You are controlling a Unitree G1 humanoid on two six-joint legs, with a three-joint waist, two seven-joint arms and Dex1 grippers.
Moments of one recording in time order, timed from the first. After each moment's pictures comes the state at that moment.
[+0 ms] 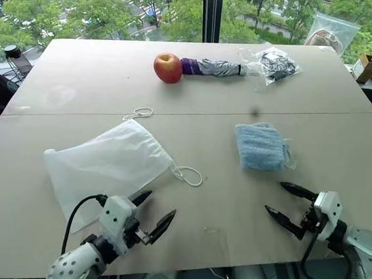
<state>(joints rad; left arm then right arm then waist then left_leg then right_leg) 0.55 0.40 0.05 -0.62 -0.42 0.18 -0.51 0.17 -0.55 -0.11 0.01 0.40 -0.16 1.08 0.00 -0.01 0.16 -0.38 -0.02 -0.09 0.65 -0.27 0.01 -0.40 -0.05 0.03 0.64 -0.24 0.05</state>
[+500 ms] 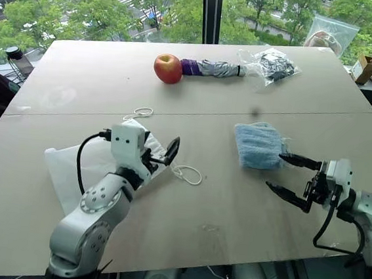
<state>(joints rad) -0.12 0.28 0.09 -0.65 -0.44 0.82 0.12 -0.13 -0.67 -0.11 -0.06 0.52 0.00 1.20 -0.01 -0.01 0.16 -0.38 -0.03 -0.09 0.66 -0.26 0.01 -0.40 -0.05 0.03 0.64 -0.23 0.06</state>
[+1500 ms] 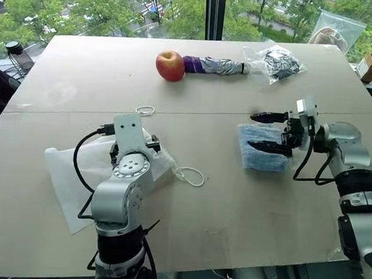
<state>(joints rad) -0.29 -0.03 0.11 -0.62 -0.06 1.26 0.41 -0.83 -0.53 0.12 0.72 0.44 -0.01 1.51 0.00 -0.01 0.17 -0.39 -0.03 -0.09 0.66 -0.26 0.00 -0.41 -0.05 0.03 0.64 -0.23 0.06</state>
